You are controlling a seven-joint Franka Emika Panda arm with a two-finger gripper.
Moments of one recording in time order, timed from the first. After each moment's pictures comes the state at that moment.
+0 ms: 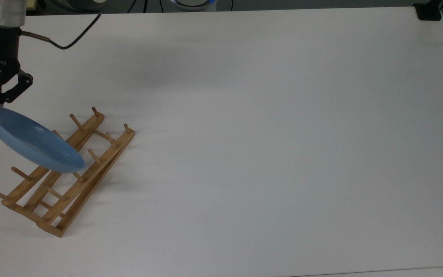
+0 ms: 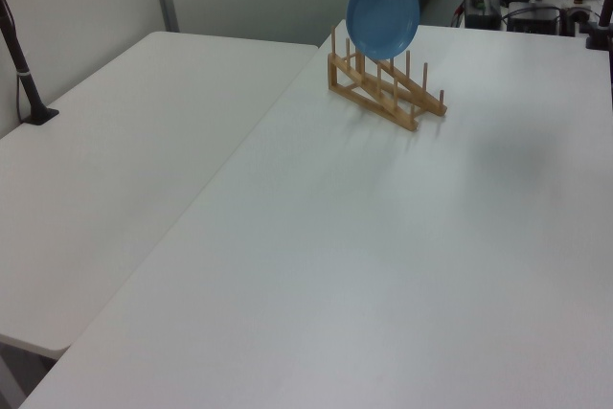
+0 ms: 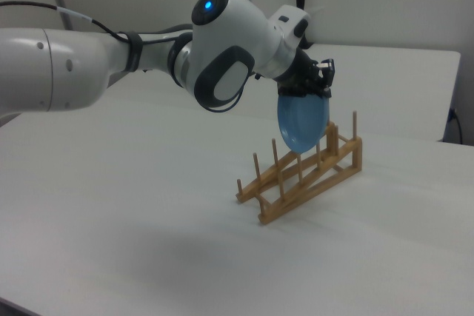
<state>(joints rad) 0.03 0.37 -0.46 -1.60 0.27 2.71 -0.86</state>
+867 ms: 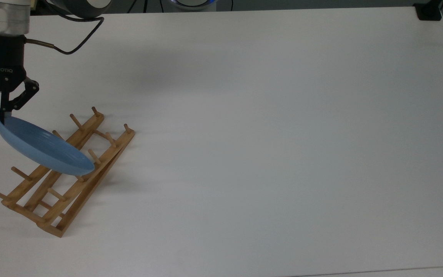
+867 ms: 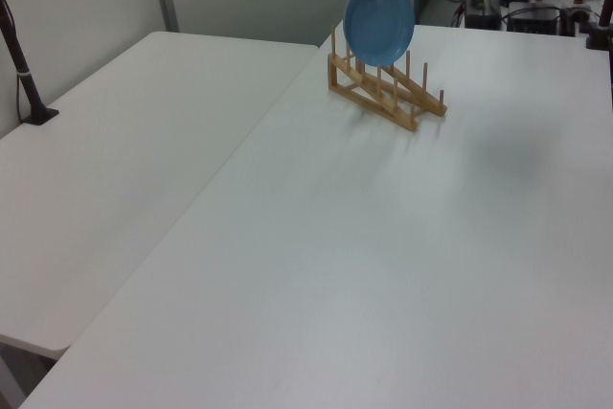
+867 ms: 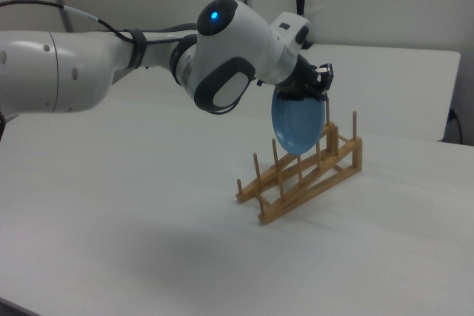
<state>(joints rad) 0.04 0.39 -0.46 -1.60 0.42 2.72 -1.02</state>
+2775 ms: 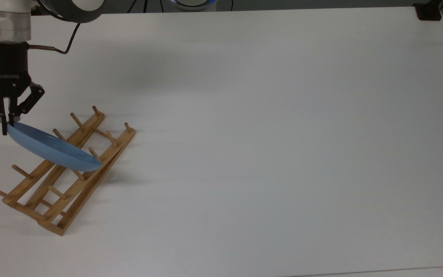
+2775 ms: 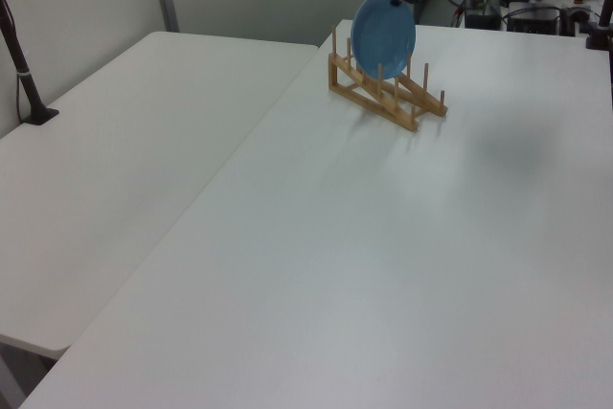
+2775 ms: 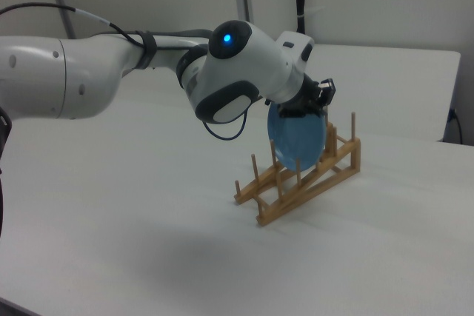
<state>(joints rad) 0.03 0.41 -0.46 -1.64 0.63 2.72 -1.34</state>
